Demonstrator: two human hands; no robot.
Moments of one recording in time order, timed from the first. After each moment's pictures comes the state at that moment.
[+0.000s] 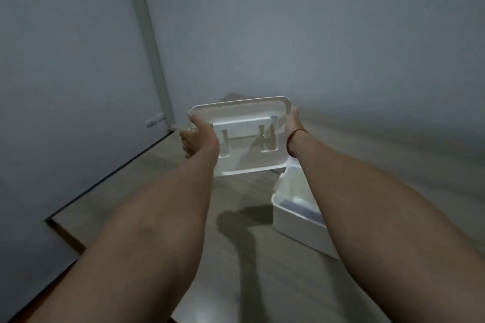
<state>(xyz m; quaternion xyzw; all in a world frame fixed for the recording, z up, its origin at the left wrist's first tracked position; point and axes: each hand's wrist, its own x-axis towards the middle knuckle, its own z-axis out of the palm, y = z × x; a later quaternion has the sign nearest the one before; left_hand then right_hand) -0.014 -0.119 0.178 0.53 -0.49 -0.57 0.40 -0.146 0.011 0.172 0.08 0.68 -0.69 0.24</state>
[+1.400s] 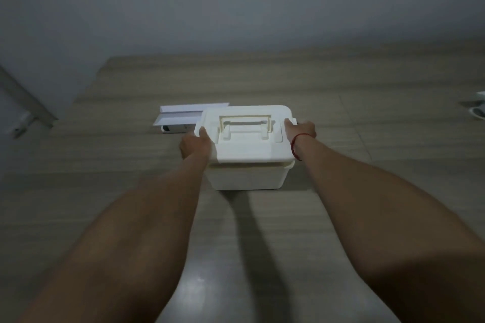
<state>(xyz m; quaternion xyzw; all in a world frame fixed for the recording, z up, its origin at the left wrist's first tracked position) -0.094 -0.003 0.041 0.37 -0.82 -0.43 0.07 -0.133 0.199 0.044 0.29 0.75 -0.60 0.01</state>
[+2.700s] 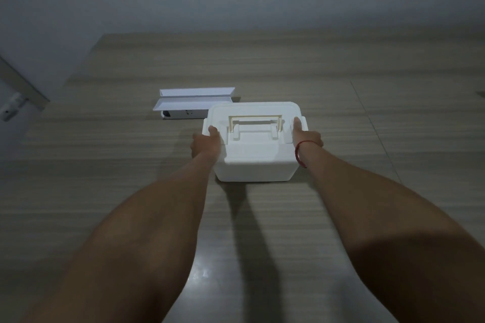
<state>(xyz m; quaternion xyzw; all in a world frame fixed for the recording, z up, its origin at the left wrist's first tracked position) -0.106 -0.014 -0.009 0.39 -0.79 -0.48 -0.02 -0.130 0.184 -0.003 0.37 0.76 -0.53 0.07</state>
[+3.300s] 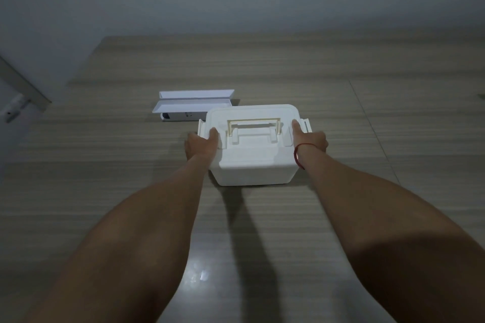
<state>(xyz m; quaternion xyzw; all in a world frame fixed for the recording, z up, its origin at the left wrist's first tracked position) -0.106 -0.021 -0.008 0.38 -0.80 -0.46 0.02 -0.130 0.189 0.000 0.39 0.76 -0.52 0.02</state>
